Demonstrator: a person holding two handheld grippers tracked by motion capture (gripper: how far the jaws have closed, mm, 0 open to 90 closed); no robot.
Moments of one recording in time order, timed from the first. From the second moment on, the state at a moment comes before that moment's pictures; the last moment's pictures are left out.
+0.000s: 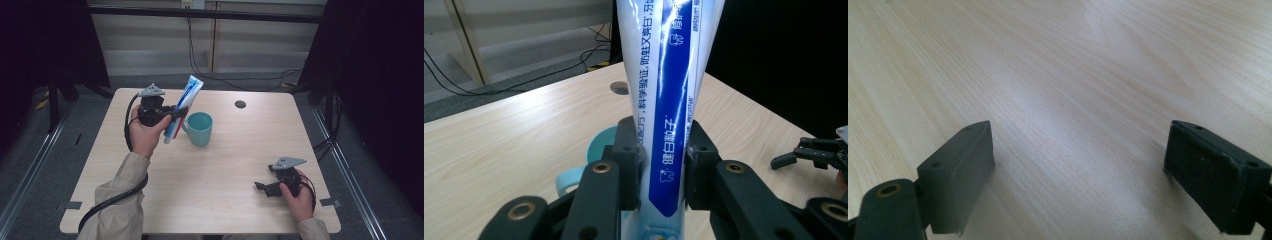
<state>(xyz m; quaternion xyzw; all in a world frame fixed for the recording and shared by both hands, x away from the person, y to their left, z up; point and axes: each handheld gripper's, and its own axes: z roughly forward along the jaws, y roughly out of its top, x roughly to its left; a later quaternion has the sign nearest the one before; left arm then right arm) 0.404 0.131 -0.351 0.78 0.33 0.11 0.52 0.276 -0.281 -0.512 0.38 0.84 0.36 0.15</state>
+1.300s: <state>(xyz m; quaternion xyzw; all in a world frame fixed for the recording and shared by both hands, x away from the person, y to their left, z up) 0.428 0.104 -0.348 0.74 0.36 0.13 0.55 0.276 -0.281 -0.512 0.38 0.84 0.36 0.15</state>
